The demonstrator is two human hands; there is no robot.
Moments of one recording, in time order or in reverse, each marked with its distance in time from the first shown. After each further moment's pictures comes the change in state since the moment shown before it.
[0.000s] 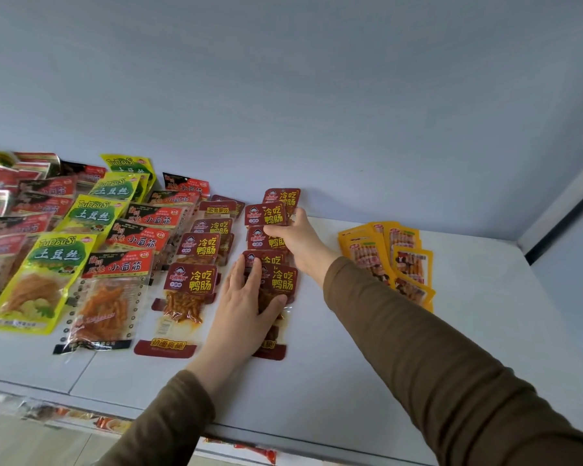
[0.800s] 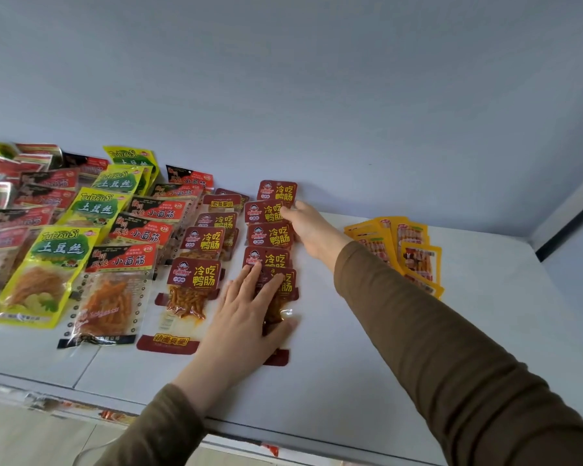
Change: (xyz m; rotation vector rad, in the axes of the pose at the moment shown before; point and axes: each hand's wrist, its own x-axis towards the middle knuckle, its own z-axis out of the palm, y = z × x) left_hand -0.020 -0.016 -0.003 0.211 -0.037 0.193; right_hand 0.008 -0.018 0.001 -0.182 -0.021 0.048
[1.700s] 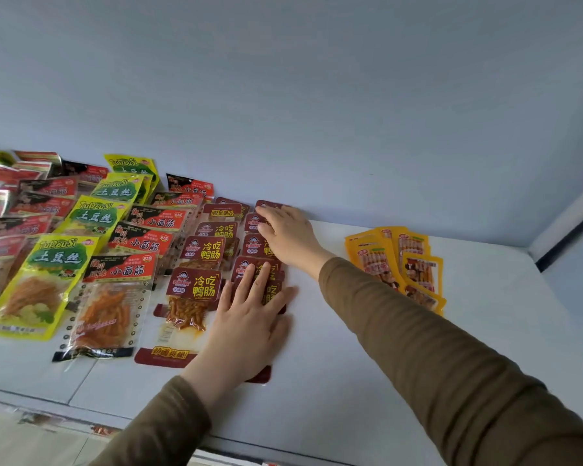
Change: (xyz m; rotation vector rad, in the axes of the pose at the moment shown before) left_hand 0.019 0.000 0.001 0.229 -0.007 0.097; right_hand 0.001 0.007 0.014 -1.092 0.063 -0.486
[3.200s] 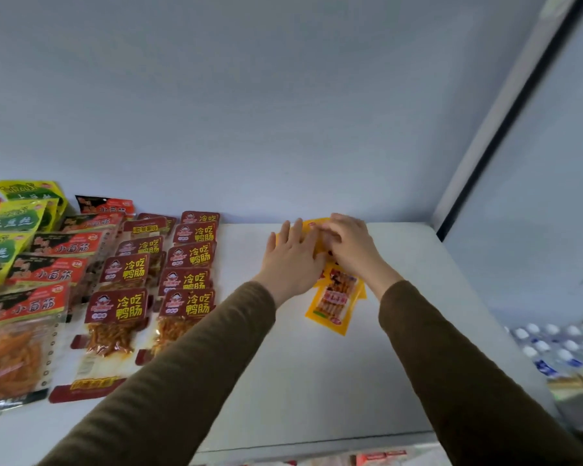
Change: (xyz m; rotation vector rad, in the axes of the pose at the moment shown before) left_hand 0.123 0.143 -0.031 -0.211 -0.016 0.199; right_hand -0.136 0.148 -0.100 0.045 0.213 0.372
